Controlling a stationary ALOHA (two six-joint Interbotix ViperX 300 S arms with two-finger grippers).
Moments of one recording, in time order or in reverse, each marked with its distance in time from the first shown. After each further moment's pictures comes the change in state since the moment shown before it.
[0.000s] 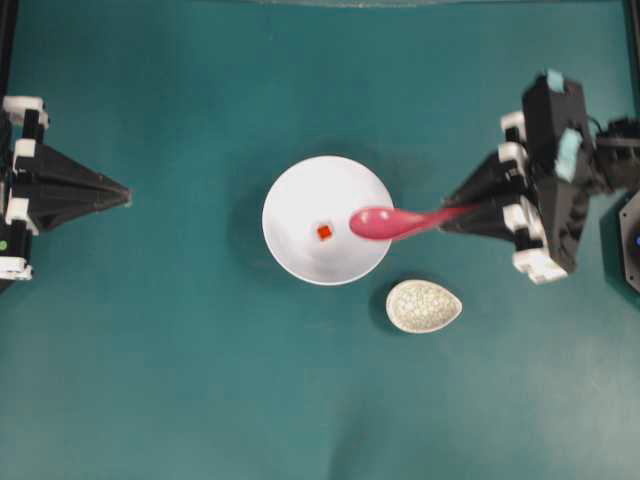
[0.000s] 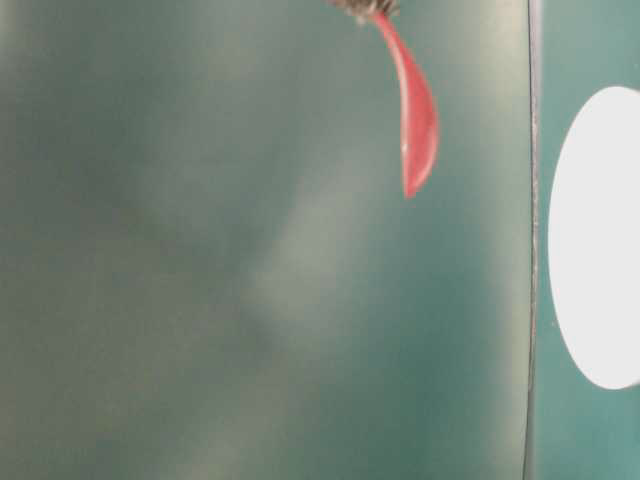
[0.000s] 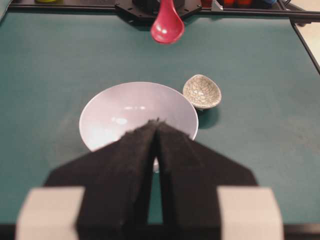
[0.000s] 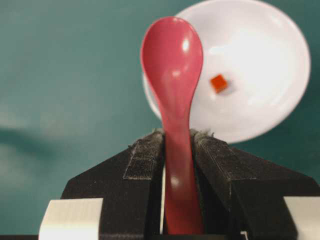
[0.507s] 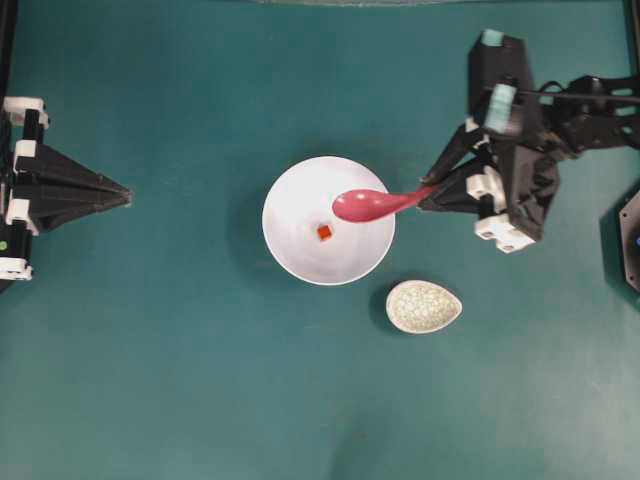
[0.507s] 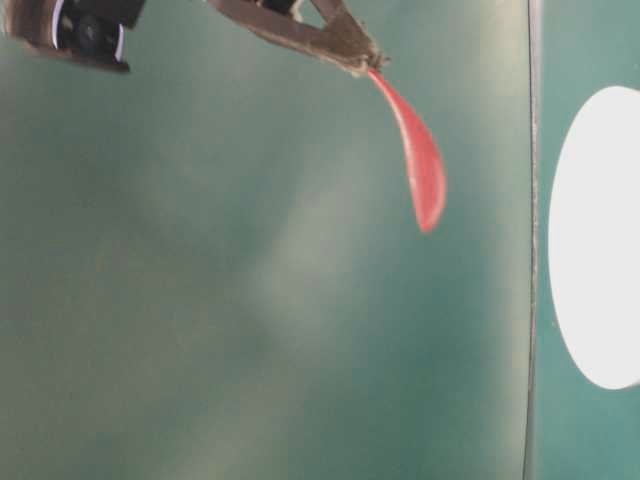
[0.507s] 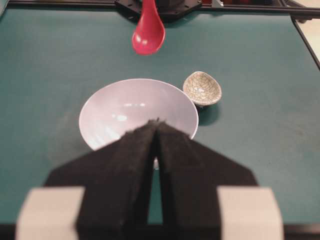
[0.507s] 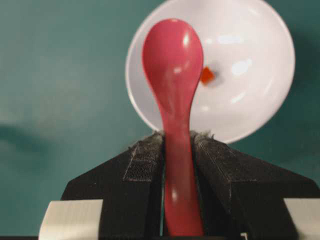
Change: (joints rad) left arm 0.000 0.000 0.000 -0.002 0.008 0.000; right arm -0.100 0.143 -0.181 -0.017 0.244 0.029
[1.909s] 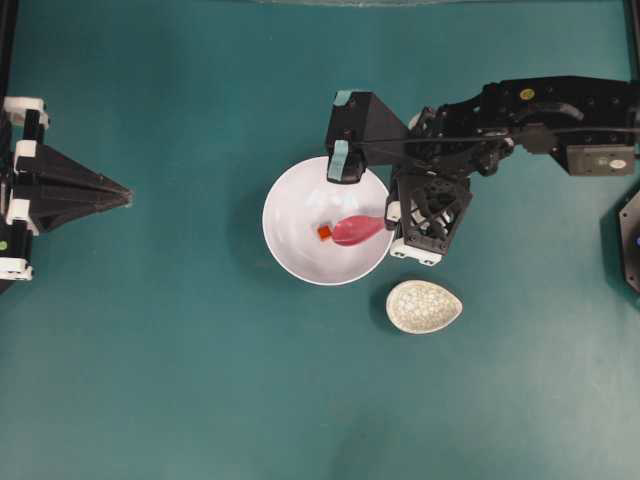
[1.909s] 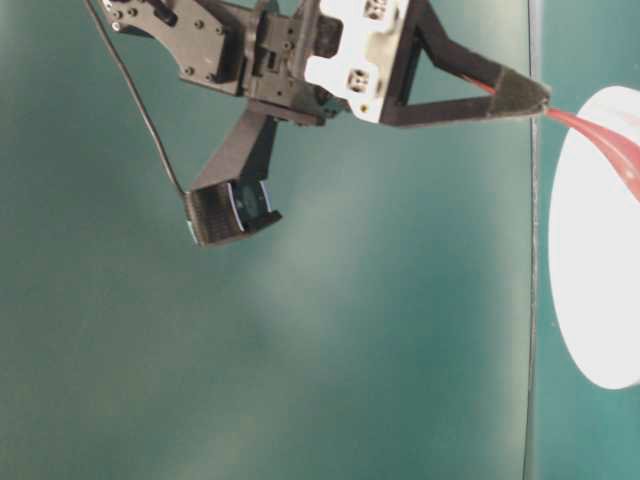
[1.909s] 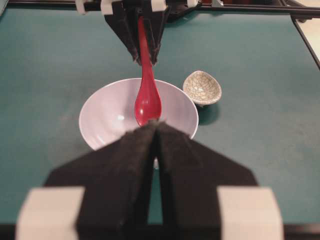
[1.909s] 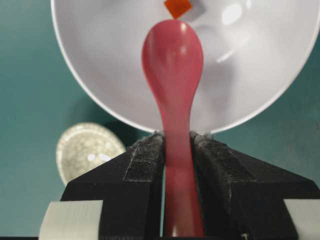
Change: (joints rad) left arm 0.000 0.000 0.000 0.000 0.002 0.000; right arm 0.063 0.383 -0.258 -0.282 0.270 0.264
